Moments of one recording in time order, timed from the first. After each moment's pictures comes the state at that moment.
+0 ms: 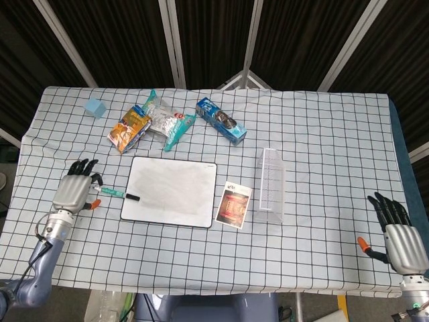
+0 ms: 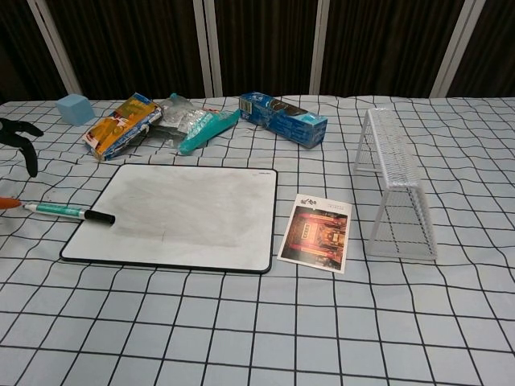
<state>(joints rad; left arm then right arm) -0.46 -1.40 -0.19 -1.44 1.13 1.01 0.39 0.08 -1.07 0.04 -1.65 -1.50 1.43 0.14</state>
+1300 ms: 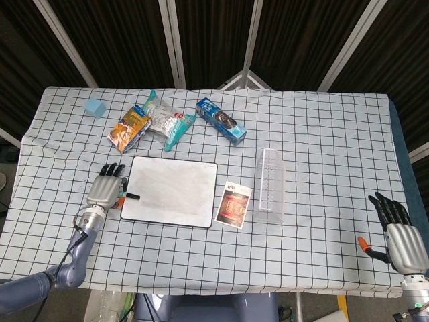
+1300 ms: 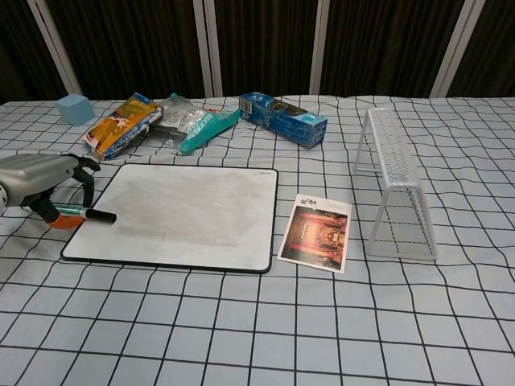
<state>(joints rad) -0.59 -1.62 -0.18 -1.24 0.99 0.93 0.50 0.08 -1.06 0.04 -1.66 -1.50 1.42 0.17</state>
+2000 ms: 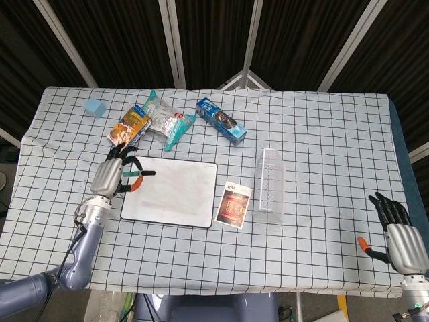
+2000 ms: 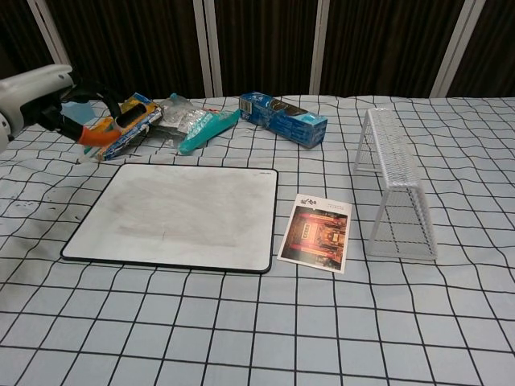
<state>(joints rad) -0.56 -1.55 -0.37 -1.55 1.05 1.07 0.08 0.08 -1.06 0.04 -1.66 -1.49 1.42 0.17</state>
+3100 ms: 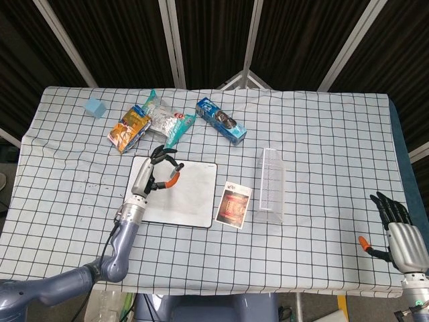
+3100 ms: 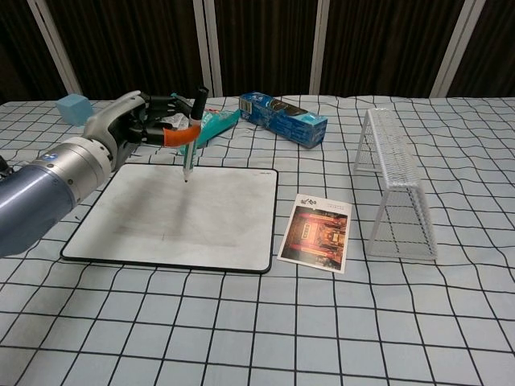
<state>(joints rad) -0.67 -1.88 -0.41 -1.21 1.17 1.00 -0.50 0.09 -1.05 0.05 -1.66 -1.47 1.39 0.20</state>
